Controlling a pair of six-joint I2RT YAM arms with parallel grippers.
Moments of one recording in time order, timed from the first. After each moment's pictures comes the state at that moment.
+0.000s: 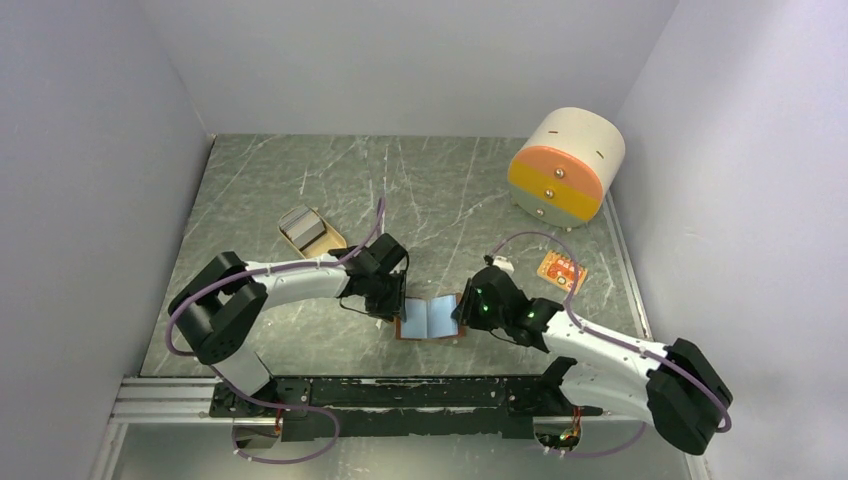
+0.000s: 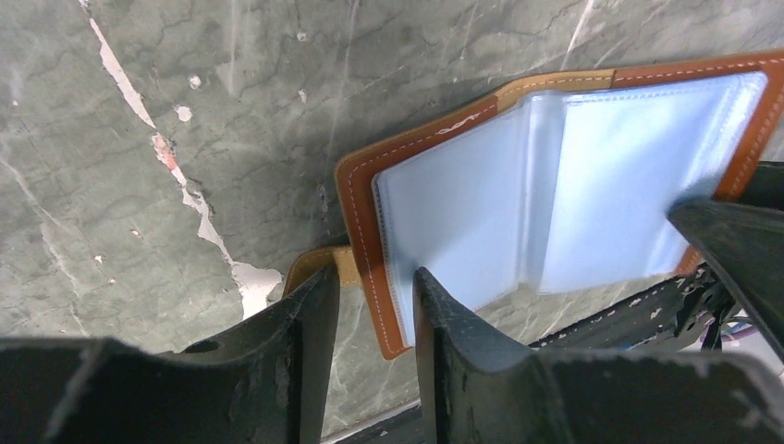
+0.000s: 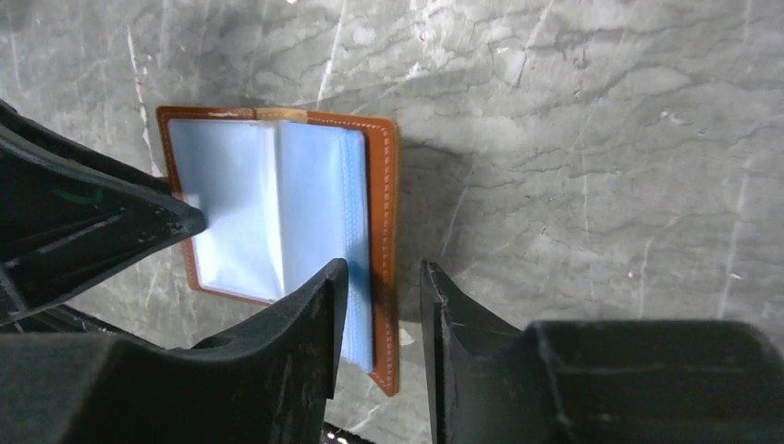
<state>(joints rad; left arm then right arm) -0.86 1.64 0.89 -0.40 0.13 -0.77 0.79 1.04 0.38 -0.18 0.11 0.86</state>
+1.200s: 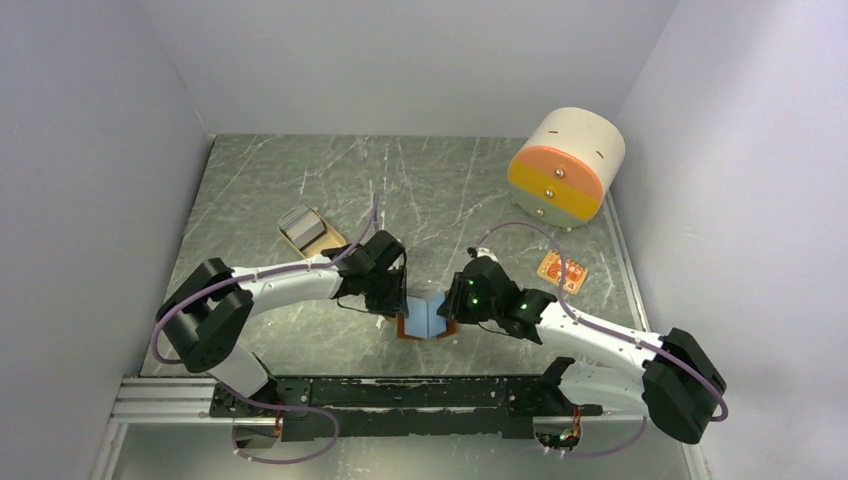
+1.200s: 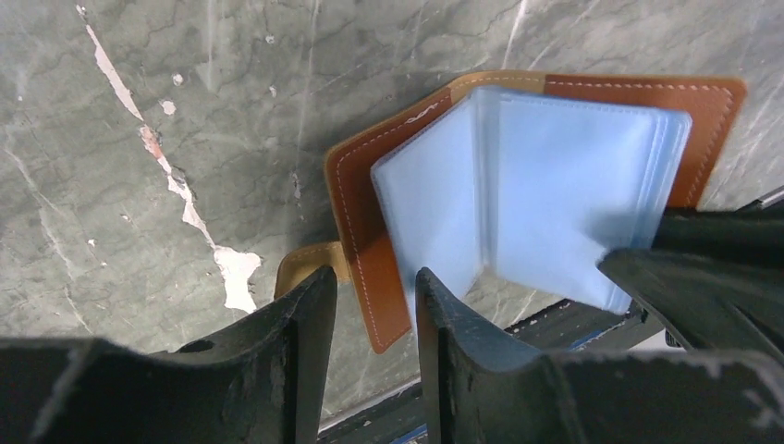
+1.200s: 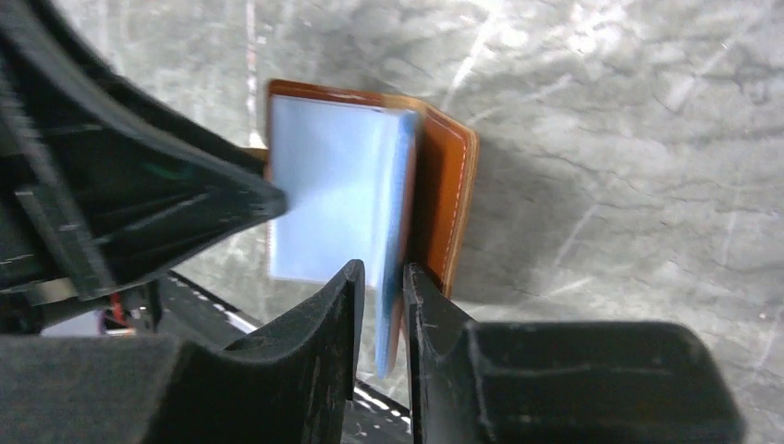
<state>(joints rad) -0.86 1.58 0.89 -0.39 0.14 -0.78 0.83 1.08 0.52 -0.20 0.00 0.84</state>
